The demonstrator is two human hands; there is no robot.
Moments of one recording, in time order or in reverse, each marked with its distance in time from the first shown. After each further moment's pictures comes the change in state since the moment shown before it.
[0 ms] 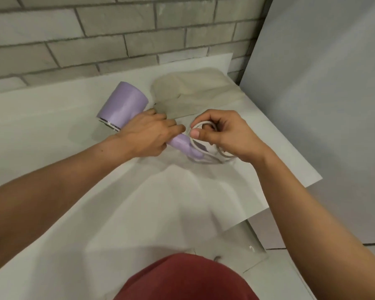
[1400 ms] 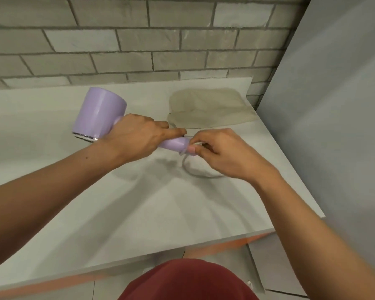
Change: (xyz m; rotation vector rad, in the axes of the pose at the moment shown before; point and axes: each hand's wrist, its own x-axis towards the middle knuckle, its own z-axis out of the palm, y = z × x) left_hand 0.003 0.056 -0.098 0.110 -0.241 -0.386; right_hand -0.024 -0.025 -0.037 -0.679 -0.262 -0.278
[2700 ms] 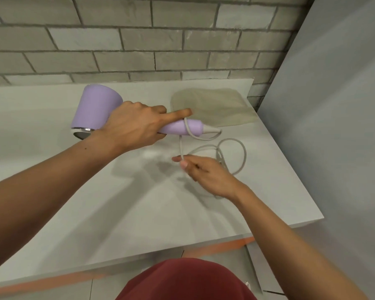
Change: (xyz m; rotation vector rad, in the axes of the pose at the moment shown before) left_hand 0.006 -0.019 0.011 -0.066 0.161 -0.077; right_hand -0.010 0.010 0.069 0.409 -0.168 0.222
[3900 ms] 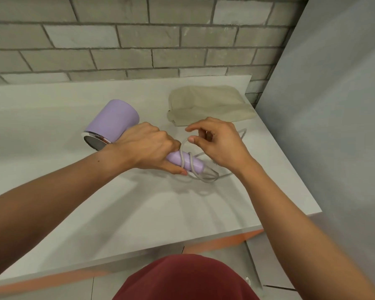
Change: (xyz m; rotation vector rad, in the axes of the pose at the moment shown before) left_hand -0.011 0.039 0.012 0.014 -0.273 0.164; right_hand 0.025 -0.006 -0.041 -0.164 0.431 -0.243
